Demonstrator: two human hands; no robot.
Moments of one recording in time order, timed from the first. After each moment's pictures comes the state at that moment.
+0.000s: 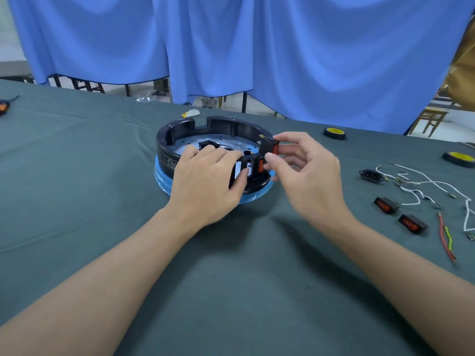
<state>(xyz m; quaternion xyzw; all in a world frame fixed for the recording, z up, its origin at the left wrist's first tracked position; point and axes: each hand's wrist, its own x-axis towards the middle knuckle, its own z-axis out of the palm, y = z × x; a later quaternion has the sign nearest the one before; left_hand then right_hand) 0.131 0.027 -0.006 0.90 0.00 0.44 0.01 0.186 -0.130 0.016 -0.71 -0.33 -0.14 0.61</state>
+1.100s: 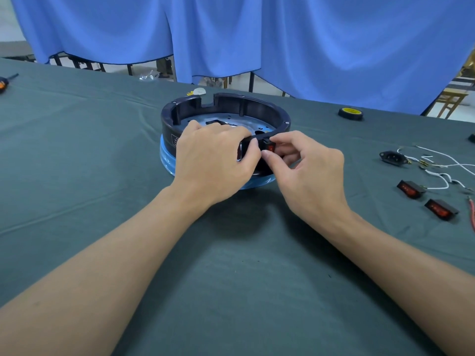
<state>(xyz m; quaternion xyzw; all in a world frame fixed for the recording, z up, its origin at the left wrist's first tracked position) 0.129 0.024 0.000 0.89 0.04 0.44 0.10 0.179 -0.111 -0.008 -0.78 -0.34 -0.29 0.44</state>
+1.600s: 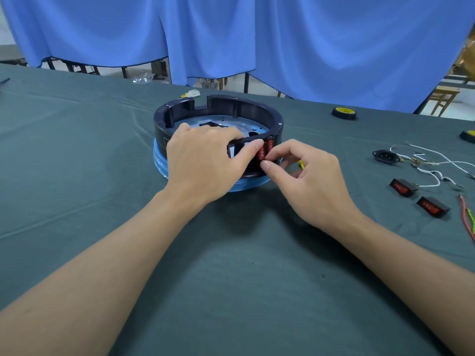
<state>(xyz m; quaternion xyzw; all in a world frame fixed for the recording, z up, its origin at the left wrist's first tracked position) 0.134 0.025 -0.001 0.87 0.06 0.47 0.13 0.180 -0.129 -0.006 -0.79 -0.36 -0.19 0.45</state>
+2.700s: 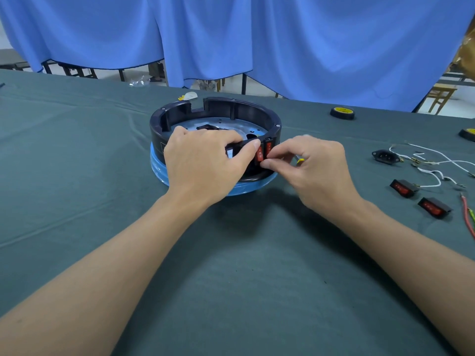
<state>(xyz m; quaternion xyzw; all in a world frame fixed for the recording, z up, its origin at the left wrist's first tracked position) 0.140 0.024 -0.002 0.86 0.08 0.47 0.16 0.205 -0.130 0.000 -0.78 -0.40 -0.24 0.41</state>
